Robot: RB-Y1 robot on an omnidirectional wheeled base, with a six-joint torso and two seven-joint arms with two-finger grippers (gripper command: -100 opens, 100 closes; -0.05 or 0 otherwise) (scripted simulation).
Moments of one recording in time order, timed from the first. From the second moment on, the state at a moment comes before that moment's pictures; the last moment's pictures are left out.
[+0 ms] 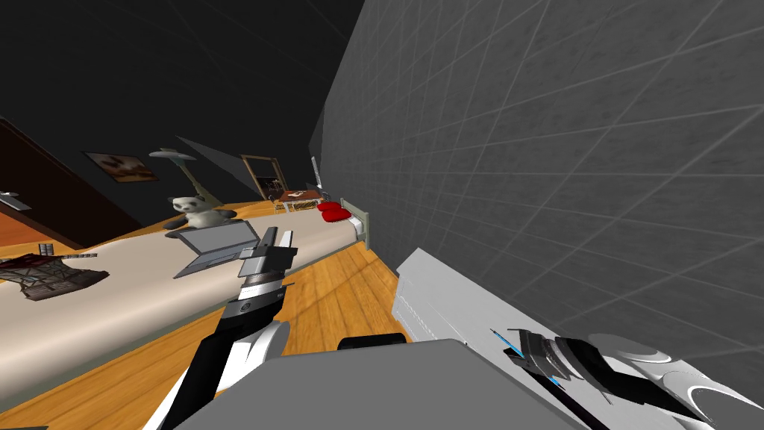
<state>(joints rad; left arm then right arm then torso) 0.52 0.02 0.06 -2.35 0.10 -0.41 0.15 0.21 -1.31 0.67 -0.79 0.54 -0.85 0.39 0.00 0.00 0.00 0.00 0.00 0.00</state>
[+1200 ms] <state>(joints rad) 0.52 0.02 0.06 -2.35 0.10 -0.41 0.15 0.30 -1.33 0.63 -0.68 0.73 -0.91 0.39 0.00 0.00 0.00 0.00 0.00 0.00</state>
